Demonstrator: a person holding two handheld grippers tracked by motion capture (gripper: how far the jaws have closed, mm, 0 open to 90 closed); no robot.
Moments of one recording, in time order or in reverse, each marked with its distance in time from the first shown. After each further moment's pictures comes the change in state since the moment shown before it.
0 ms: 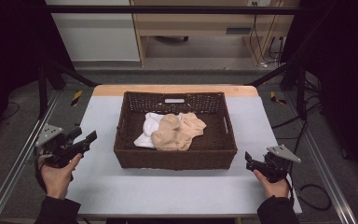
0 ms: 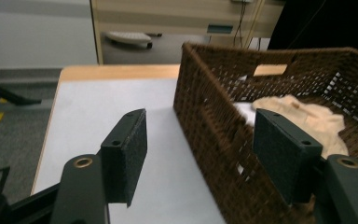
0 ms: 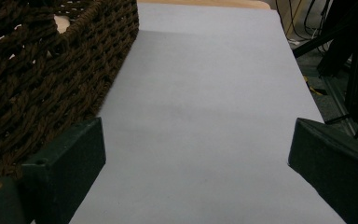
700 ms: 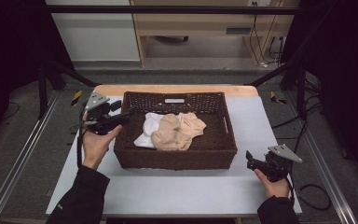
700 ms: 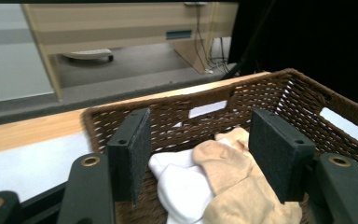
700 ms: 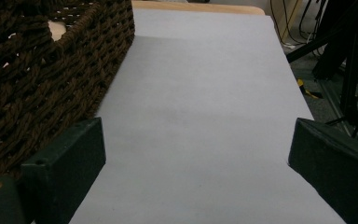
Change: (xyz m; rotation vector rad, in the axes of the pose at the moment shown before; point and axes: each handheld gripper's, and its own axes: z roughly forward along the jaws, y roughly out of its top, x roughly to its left) left arm -0.084 0.066 0.082 0.019 -0.134 0.113; right arm -0.002 0.001 0.000 -0.017 -0.012 0.002
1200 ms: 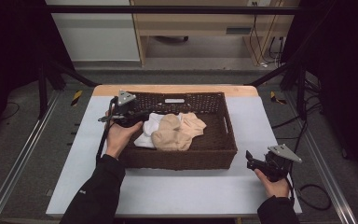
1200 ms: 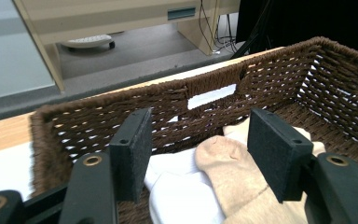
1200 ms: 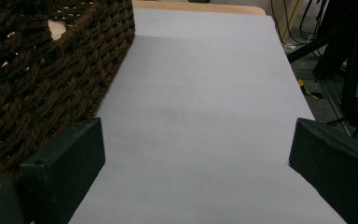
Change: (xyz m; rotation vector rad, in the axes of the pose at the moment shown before) left arm -0.013 -0.018 0.070 0.068 0.031 0.066; right arm 0.000 0.000 0.001 0.002 0.002 -0.002
